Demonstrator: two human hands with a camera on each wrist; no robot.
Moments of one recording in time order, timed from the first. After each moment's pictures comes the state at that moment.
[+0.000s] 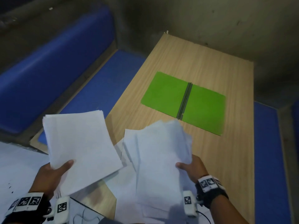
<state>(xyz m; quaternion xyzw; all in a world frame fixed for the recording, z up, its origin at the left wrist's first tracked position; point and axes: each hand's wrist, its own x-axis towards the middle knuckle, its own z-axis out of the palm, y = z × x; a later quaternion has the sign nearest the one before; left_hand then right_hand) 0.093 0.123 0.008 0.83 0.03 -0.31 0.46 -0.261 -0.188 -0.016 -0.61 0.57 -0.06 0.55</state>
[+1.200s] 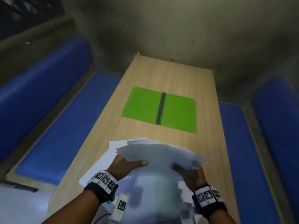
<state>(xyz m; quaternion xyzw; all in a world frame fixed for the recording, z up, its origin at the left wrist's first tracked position) -0.068 -0.046 0.052 0.63 -0.41 -0.47 0.45 -0.315 -0.133 0.049 -0.55 0.51 -0.31 0.59</state>
